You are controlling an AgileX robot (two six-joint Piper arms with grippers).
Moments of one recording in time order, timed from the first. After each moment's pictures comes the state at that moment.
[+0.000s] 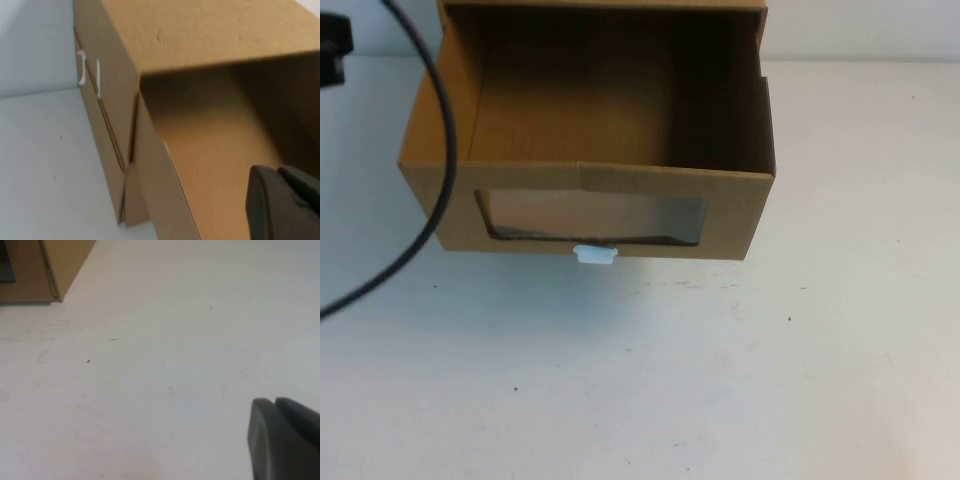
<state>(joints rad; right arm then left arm) 0.02 -0.01 0.03 0.15 0.35 -0.15 -0.11 1.05 -1.16 -0.54 0.68 0.47</state>
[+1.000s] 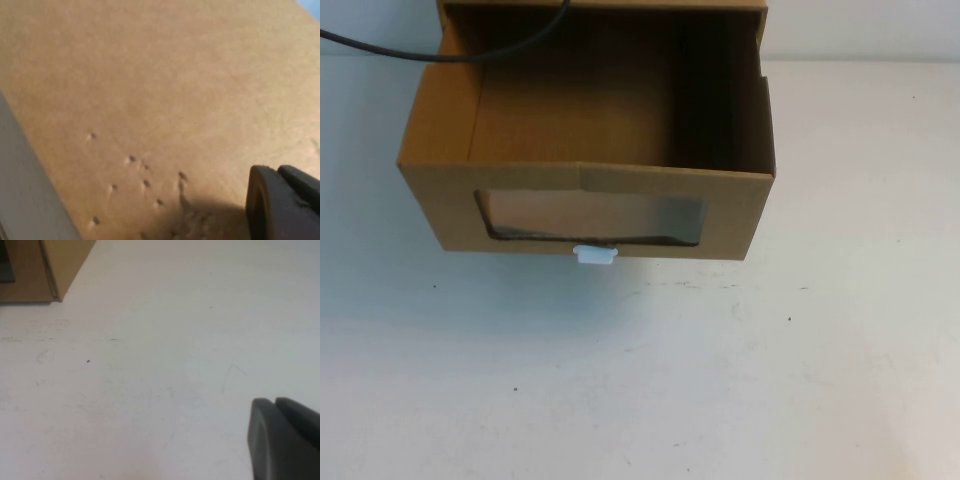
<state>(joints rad) 0.02 -0.01 0.03 0.15 0.35 -0.15 -0.11 1.98 -2.11 -0.81 1.03 0.56</state>
